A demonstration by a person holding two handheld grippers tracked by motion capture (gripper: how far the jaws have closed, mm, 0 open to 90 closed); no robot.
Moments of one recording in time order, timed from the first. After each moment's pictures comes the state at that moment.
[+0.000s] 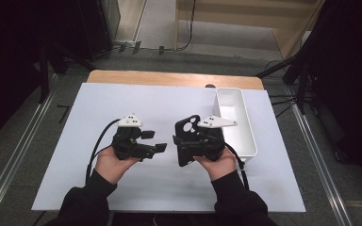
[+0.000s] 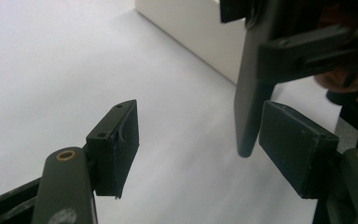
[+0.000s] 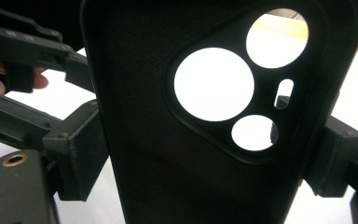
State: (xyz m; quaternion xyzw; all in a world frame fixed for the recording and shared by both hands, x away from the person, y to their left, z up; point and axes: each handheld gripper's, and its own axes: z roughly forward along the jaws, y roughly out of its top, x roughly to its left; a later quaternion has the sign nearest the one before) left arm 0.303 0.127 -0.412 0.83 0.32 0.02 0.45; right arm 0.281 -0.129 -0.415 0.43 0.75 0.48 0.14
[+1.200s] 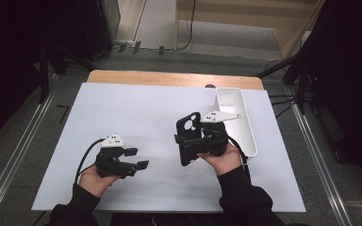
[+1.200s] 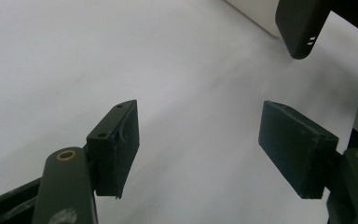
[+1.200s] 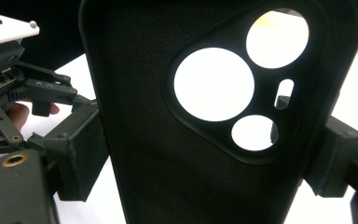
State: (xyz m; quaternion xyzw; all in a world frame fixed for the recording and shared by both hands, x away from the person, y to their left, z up) left arm 0.278 0.179 -0.456 0.83 0.34 0.02 0.43; right arm 0.289 -0.139 -0.403 0.40 0.77 0.48 0.11
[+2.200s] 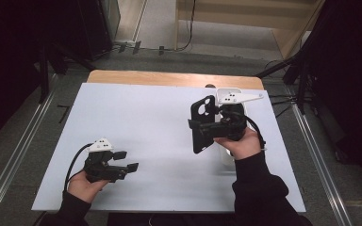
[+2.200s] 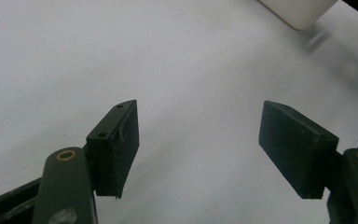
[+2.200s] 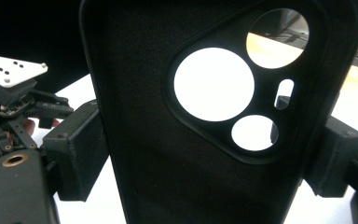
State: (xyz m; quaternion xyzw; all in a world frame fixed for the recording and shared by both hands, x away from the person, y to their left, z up) left arm 0.269 0.203 -0.459 0.83 0.37 0.03 0.42; right arm 0.303 -0.177 -0.355 0.38 0.77 0.50 0.11
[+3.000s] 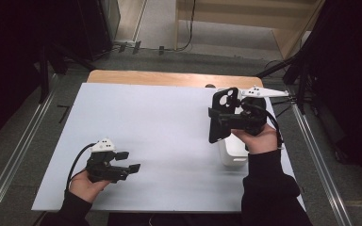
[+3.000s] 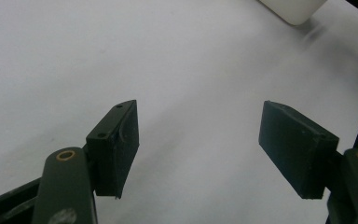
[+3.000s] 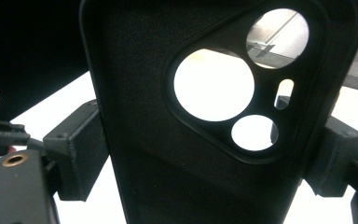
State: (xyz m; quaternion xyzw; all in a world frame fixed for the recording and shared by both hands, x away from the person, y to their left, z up) left arm 0.269 0.198 -0.460 0.83 0.37 0.02 0.42; right arm 0.305 -0.221 -0.345 0.44 0.73 0.50 0.16
